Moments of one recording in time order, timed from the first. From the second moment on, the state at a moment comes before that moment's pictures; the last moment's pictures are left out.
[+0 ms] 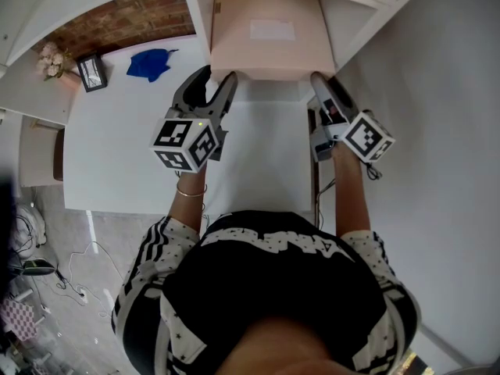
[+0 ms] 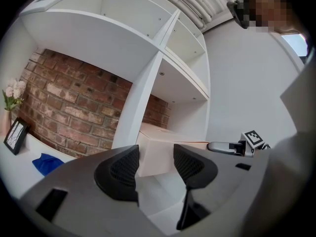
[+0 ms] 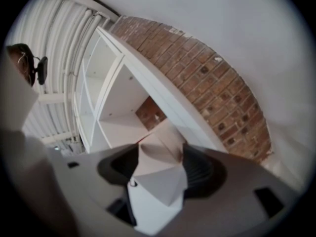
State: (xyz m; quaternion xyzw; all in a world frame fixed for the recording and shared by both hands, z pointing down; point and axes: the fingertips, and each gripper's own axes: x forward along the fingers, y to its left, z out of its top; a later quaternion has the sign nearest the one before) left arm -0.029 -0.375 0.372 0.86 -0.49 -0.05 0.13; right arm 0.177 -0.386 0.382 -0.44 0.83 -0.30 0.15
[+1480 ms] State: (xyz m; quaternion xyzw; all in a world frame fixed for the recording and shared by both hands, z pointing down) left arm -0.028 -0.319 0.342 0.86 -0.51 -0.05 0.08; right arm 0.192 -0.321 0.342 -0.41 0.87 -0.21 0.15
